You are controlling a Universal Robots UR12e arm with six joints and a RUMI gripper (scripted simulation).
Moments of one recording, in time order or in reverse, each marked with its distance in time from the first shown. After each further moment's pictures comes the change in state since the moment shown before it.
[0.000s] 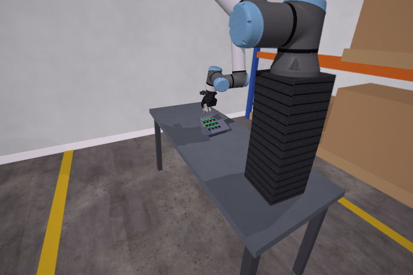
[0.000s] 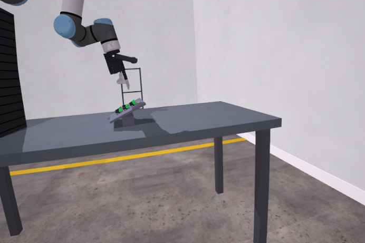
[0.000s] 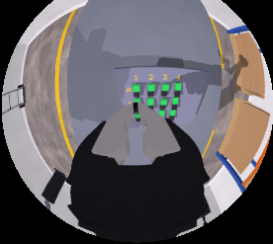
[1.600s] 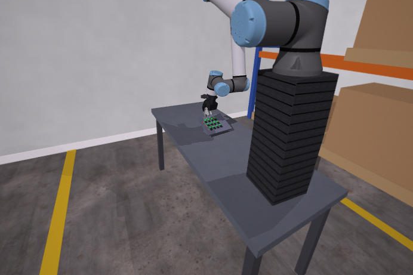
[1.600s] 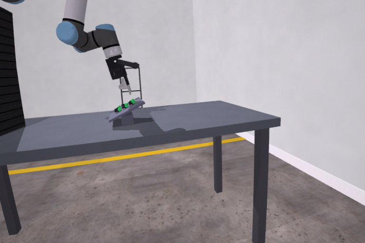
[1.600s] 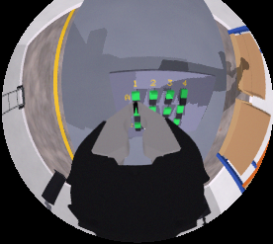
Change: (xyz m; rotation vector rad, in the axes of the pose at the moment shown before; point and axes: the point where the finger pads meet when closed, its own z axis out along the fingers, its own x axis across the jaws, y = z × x) arm 0.001 -0.003 0.037 0.003 0.001 0.001
